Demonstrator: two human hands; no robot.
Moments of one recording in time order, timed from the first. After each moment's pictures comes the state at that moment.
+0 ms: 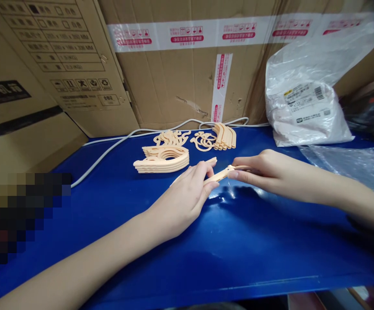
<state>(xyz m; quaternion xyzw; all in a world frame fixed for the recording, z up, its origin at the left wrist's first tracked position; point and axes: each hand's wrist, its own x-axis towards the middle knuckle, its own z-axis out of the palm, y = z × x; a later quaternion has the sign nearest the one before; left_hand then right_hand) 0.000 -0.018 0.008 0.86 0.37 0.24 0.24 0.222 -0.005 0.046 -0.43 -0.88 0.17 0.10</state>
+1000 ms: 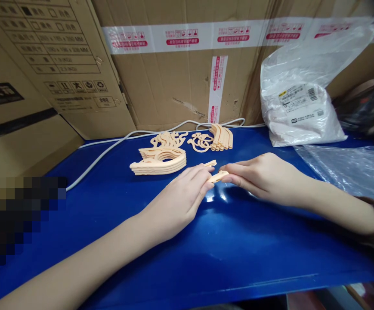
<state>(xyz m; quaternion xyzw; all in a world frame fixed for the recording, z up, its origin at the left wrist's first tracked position) -0.004 -0.016 0.006 0.91 0.33 0.21 0.14 0.219 -0.003 0.031 -0.37 -0.93 -0.03 0.06</state>
